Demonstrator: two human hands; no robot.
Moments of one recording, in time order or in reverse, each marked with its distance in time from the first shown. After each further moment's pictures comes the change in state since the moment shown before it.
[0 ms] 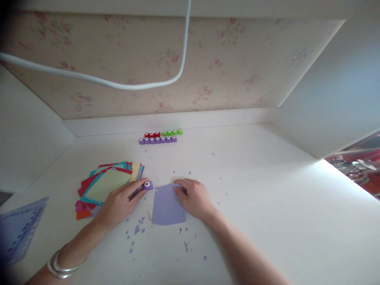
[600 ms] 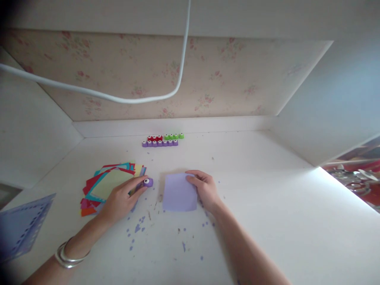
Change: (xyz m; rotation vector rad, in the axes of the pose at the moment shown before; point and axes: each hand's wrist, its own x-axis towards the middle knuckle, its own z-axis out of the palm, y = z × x) left_hand 0.006 0.002 -0.003 -0.071 0.060 -0.043; right_hand 0.011 0.020 -0.016 0.887 0.181 0.423
